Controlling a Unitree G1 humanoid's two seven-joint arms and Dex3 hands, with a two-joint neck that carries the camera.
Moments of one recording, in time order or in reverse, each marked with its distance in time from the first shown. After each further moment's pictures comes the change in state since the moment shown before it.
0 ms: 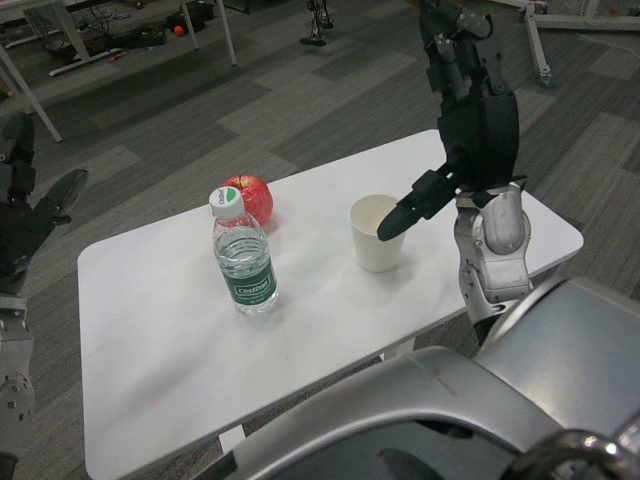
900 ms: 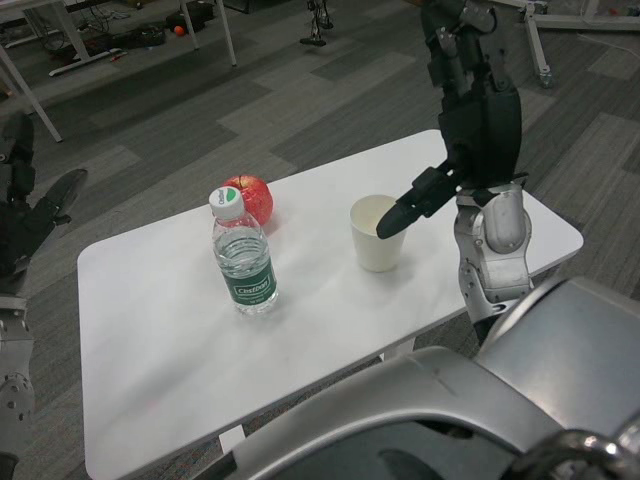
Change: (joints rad) left arm 0.000 0.000 0.001 0.000 -0.001 -0.001 0.000; right arm 0.000 0.000 0.000 -0.019 0.000 0.000 -0.009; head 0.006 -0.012
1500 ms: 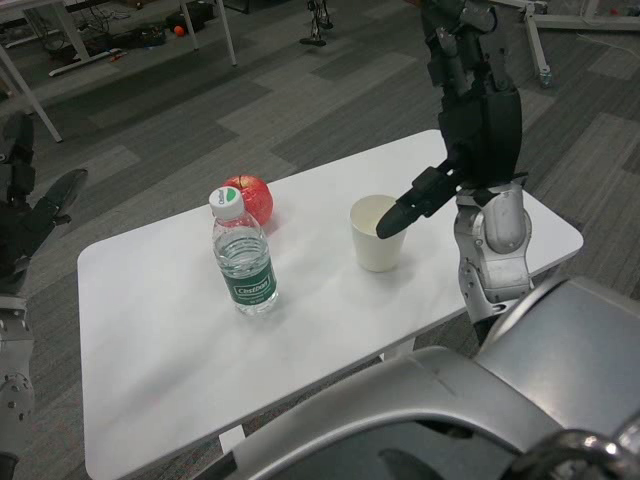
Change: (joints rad) left arm 0.000 -0.001 0.000 0.000 0.000 -0.001 0.000; right arm 0.000 0.000 0.000 -0.004 0.000 0.000 0.000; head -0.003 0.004
